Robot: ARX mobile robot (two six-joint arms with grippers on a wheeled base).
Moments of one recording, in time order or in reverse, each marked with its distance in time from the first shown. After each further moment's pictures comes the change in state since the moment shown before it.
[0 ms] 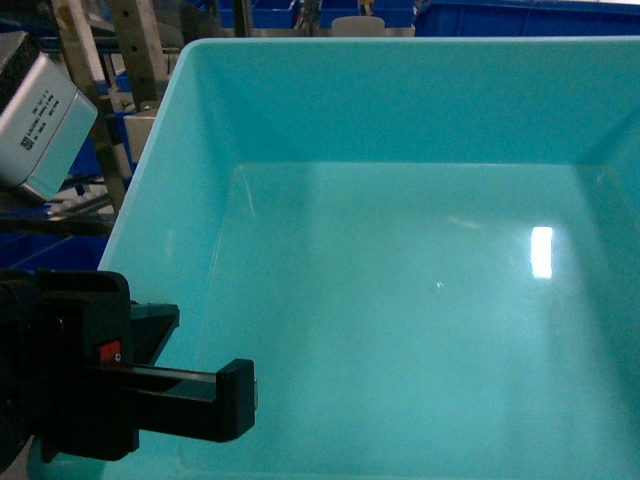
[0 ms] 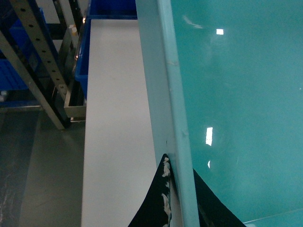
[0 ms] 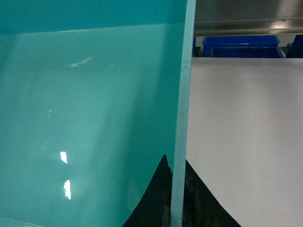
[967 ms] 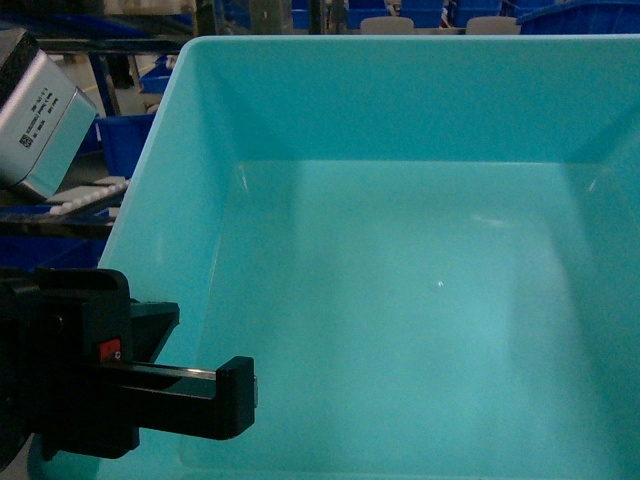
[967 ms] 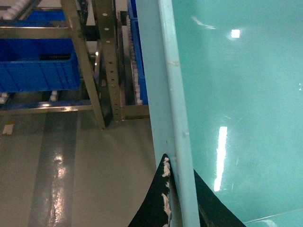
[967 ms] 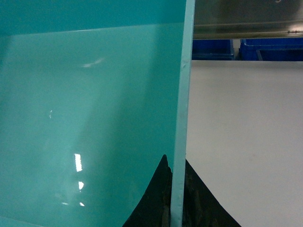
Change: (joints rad) left arm 0.000 0.000 0.000 0.002 0.000 0.001; right arm 0.000 0.000 0.000 0.003 0.000 0.002
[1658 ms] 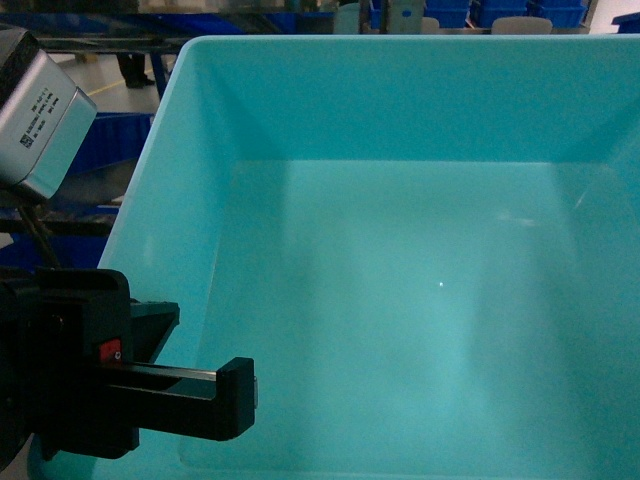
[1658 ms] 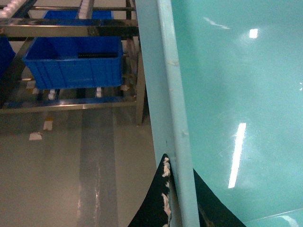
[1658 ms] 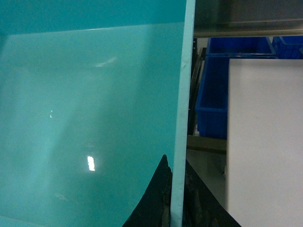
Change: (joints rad) left arm 0.000 0.000 0.000 0.000 0.000 0.002; right arm 0.000 0.000 0.000 0.000 0.000 0.000
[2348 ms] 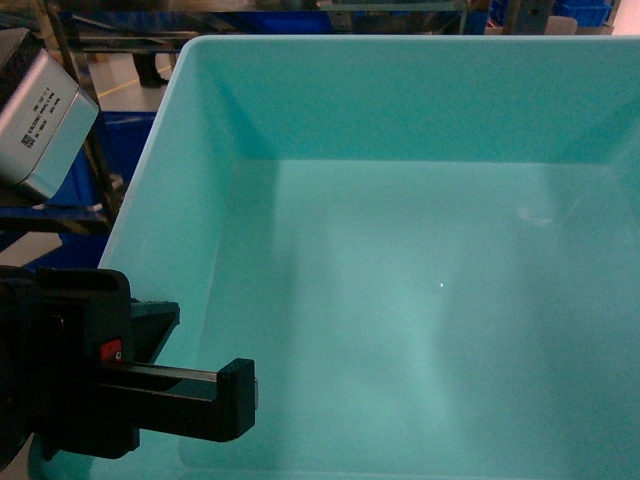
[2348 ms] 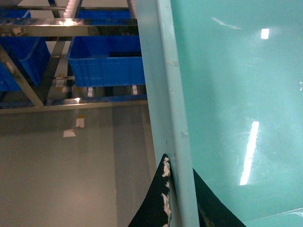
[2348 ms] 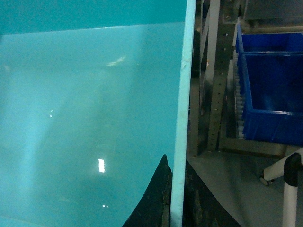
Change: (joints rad) left arm 0.000 0.000 0.000 0.001 0.000 0.005; right arm 0.000 0.000 0.000 -0.002 0.000 0.001
